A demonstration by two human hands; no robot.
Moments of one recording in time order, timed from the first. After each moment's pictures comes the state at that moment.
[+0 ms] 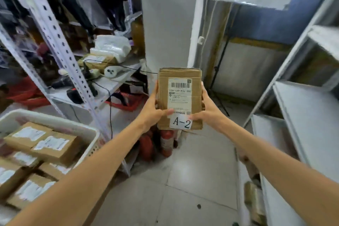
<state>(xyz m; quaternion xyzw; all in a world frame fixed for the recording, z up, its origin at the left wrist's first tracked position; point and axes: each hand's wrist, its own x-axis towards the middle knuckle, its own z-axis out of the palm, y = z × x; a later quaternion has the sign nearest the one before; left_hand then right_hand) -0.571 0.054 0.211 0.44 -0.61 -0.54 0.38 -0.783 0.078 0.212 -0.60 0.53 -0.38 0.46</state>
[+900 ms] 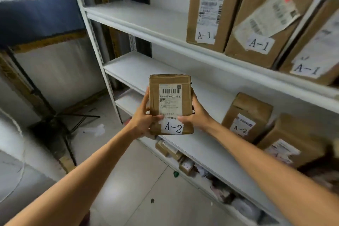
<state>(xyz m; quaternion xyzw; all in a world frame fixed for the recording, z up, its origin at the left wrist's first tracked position) -0.887 0.090 0.197 0.06 -0.70 -0.71 -0.04 -0.936 0.288 0.209 -0.17 0.79 -0.56 0.18</state>
